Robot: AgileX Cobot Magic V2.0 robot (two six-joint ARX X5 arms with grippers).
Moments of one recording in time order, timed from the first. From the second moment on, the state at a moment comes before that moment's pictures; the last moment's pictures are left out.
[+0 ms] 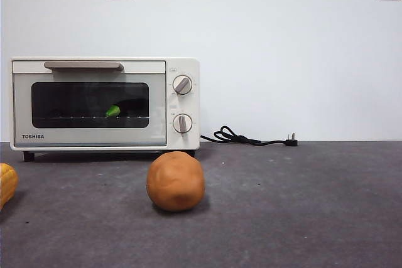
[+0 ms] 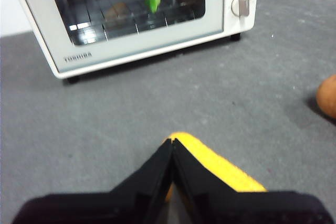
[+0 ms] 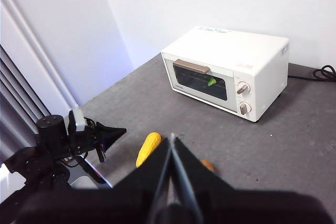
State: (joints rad) left arm 0.08 0.01 0.08 -0.35 0.31 0.18; right arm 0.81 0.87 1.96 -1.35 -0.03 0.16
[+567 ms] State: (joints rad) left arm 0.08 0.02 0.07 -0.34 0.32 0.17; right arm 0.81 0.87 1.96 -1.35 -0.03 0.16
